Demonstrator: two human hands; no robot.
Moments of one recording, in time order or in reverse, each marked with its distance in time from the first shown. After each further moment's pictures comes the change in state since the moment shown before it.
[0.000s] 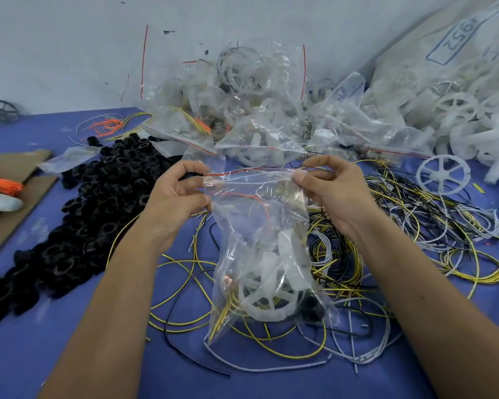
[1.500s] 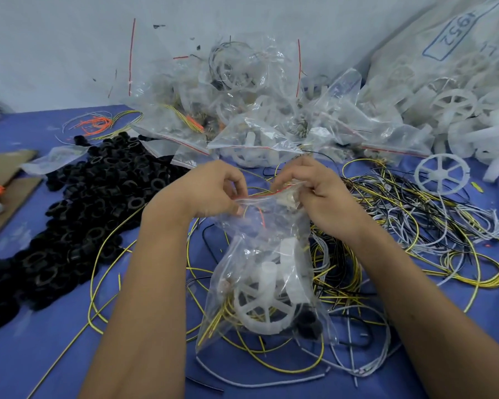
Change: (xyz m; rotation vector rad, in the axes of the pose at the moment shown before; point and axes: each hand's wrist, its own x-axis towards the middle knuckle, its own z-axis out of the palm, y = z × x) left_hand 0.035 0.041 0.049 0.917 -0.395 -0.069; right_hand -0.009 -0.005 0.002 -0.677 -0.332 -0.406
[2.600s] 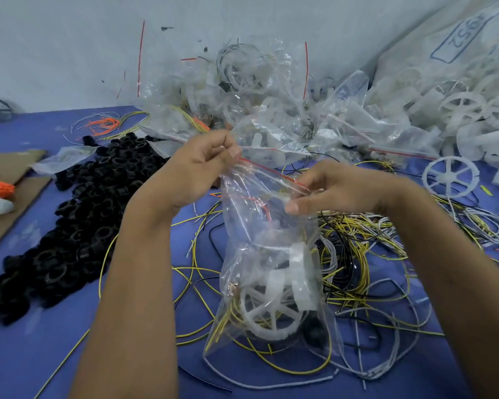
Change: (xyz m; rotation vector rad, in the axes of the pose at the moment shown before) left_hand -0.014 -0.003 -0.019 -0.494 0.248 0.219; right_hand 0.024 -0.030 -0.041 -0.073 -0.616 0.077
